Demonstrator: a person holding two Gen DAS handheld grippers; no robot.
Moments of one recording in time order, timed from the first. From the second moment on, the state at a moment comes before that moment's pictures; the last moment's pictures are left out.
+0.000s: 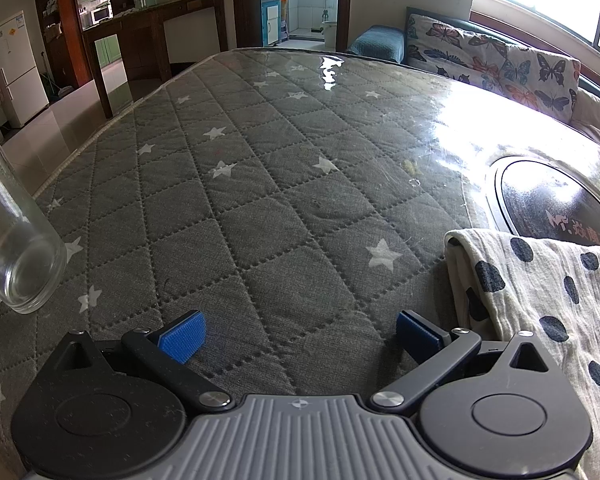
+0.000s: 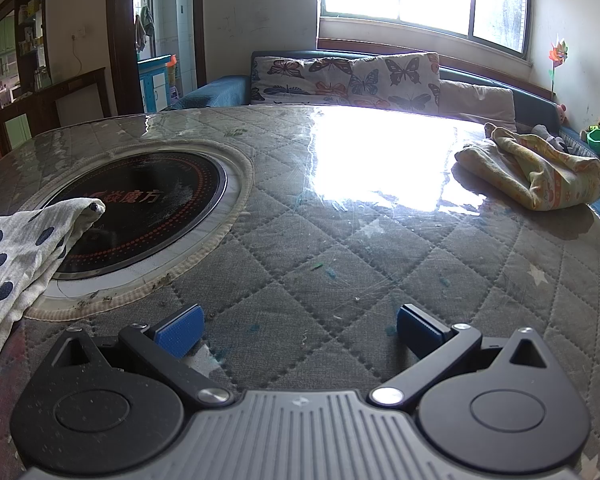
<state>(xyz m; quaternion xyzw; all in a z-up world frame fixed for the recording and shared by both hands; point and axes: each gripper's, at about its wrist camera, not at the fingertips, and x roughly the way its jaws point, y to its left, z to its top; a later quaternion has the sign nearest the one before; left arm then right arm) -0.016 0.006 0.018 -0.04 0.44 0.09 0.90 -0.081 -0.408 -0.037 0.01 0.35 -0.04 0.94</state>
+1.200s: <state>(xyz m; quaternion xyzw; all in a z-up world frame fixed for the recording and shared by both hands) -0.021 0.006 0.019 -0.04 0.43 0.09 0.90 -0.081 -0.408 -0.037 0.01 0.35 -0.04 0.94</state>
